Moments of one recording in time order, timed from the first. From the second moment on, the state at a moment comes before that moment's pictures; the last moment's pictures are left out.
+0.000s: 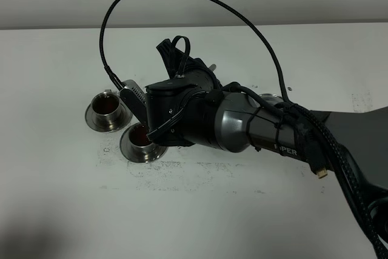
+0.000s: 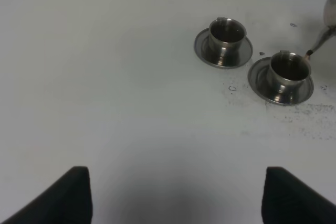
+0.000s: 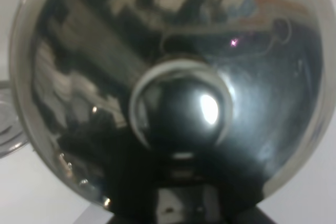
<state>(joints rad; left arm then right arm) -0.02 -0.01 -0.51 -0.01 1.04 0.01 0.85 2.12 -1.57 -1.08 1.00 -0.61</state>
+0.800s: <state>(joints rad) -0.02 -0.01 -0.51 -0.01 1.04 0.01 0.85 2.10 -1.57 -1.00 1.00 -0.49</state>
